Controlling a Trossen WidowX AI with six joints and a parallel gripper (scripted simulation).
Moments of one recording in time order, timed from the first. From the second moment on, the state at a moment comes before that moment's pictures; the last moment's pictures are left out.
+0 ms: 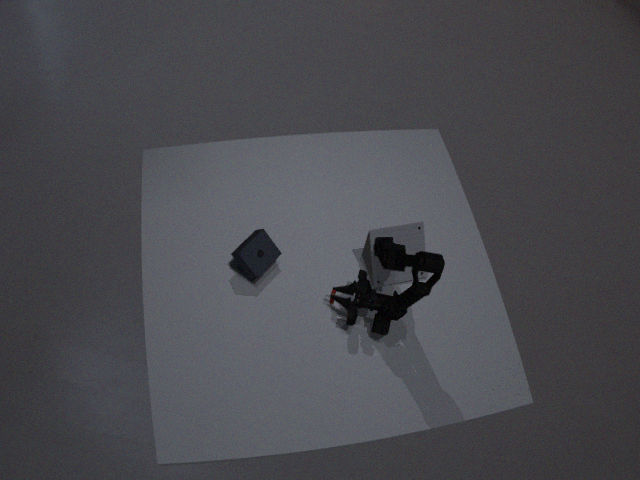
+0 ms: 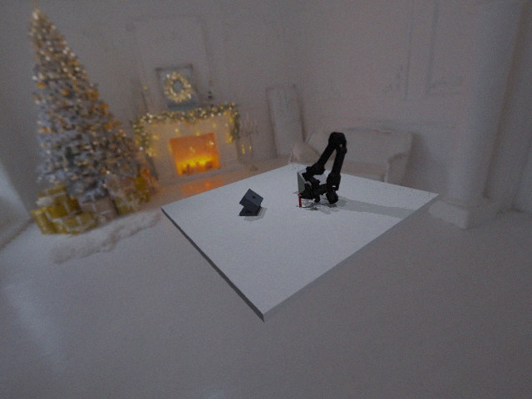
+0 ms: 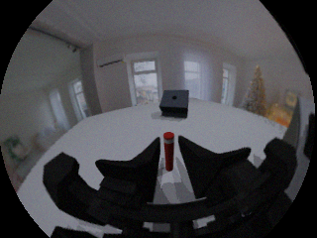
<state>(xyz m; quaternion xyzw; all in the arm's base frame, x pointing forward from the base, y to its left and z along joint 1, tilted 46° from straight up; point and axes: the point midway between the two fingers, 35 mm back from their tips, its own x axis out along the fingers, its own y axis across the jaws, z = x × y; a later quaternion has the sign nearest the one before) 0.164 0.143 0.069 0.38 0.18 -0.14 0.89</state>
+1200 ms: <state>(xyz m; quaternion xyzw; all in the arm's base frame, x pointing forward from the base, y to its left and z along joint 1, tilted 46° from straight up) 0.164 0.143 0.069 0.38 0.18 -0.14 0.89</state>
